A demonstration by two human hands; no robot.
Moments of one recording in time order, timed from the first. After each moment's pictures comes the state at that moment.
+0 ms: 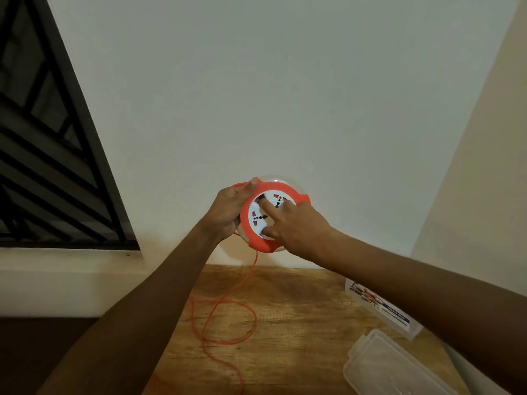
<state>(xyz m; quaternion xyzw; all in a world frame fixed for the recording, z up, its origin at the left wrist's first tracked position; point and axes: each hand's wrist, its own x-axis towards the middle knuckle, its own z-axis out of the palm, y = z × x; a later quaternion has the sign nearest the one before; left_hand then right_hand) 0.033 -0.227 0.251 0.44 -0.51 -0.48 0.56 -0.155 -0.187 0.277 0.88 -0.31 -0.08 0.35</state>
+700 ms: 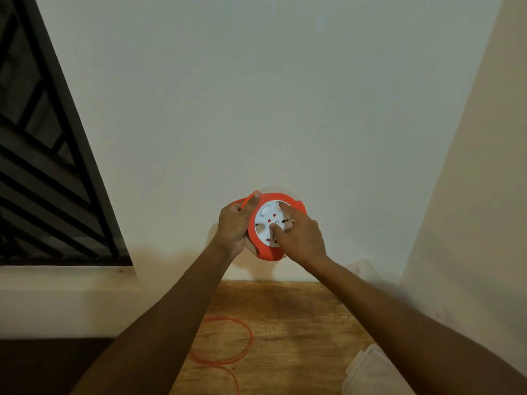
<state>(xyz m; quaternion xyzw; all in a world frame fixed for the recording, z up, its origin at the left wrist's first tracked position) -0.002 -0.243 0.237 0.46 -0.43 -0.45 0.63 -0.158 -0.219 0.236 0.69 -0.55 0.42 -0.20</state>
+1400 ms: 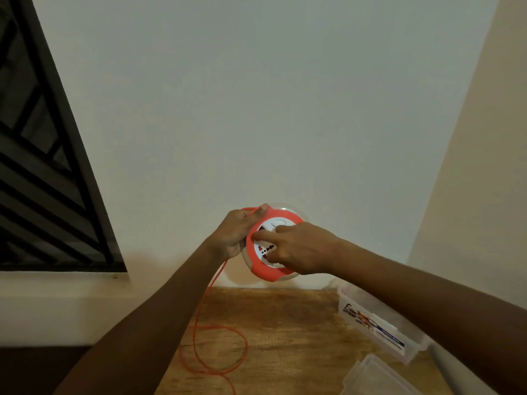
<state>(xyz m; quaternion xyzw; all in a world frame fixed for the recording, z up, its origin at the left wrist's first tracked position) 0.005 -0.243 0.251 0.46 -0.52 -0.52 0.51 -0.193 -0.216 0.284 0.93 -0.17 -0.04 0.33</state>
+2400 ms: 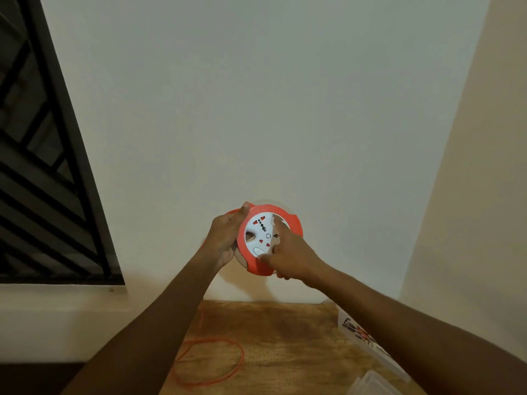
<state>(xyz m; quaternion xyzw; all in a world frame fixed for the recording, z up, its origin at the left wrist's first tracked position) 0.015 -0.251 0.258 0.46 -0.43 -0.48 0.61 -0.159 -0.210 0.271 0.77 -0.51 0.26 -0.28</state>
